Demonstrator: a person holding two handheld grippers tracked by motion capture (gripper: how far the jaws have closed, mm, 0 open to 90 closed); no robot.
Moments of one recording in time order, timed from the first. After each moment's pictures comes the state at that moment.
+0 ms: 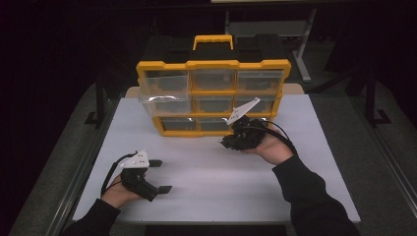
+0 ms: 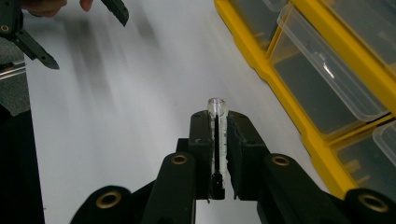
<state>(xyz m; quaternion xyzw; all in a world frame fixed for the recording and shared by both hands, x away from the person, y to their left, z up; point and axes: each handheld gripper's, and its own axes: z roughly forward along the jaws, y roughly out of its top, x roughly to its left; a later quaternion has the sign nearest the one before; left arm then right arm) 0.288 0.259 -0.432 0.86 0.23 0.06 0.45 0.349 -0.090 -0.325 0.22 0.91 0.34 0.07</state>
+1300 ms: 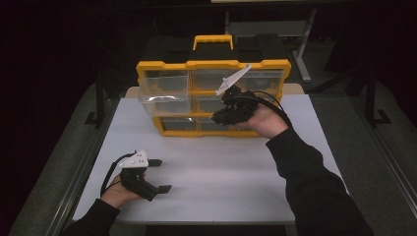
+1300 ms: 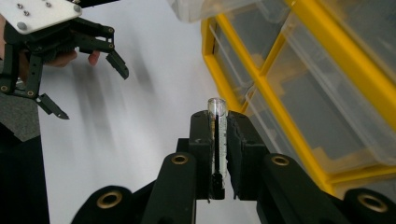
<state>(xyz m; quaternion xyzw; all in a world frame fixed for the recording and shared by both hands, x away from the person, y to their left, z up) 0.288 0.260 -0.431 0.86 0.23 0.05 0.46 0.373 -0.067 -0.255 0.20 0.91 0.35 0.09</state>
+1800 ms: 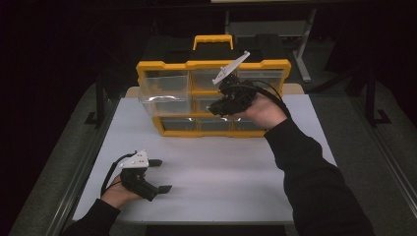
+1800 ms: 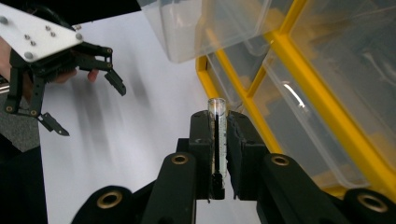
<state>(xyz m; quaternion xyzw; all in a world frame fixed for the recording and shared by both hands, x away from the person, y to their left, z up) 0.288 0.259 -0.431 0.86 0.23 0.06 0.46 0.381 -0.062 -0.232 0.20 0.91 0.36 0.10</state>
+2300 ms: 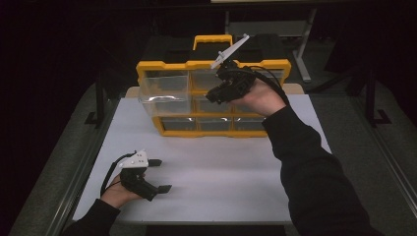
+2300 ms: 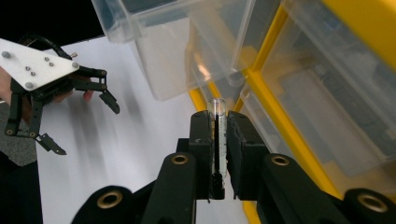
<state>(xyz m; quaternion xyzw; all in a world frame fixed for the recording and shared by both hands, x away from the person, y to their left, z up) 0.288 0.260 -0.431 0.86 0.23 0.06 0.45 0.394 -0.058 -0.205 0.20 0.90 0.37 0.11</state>
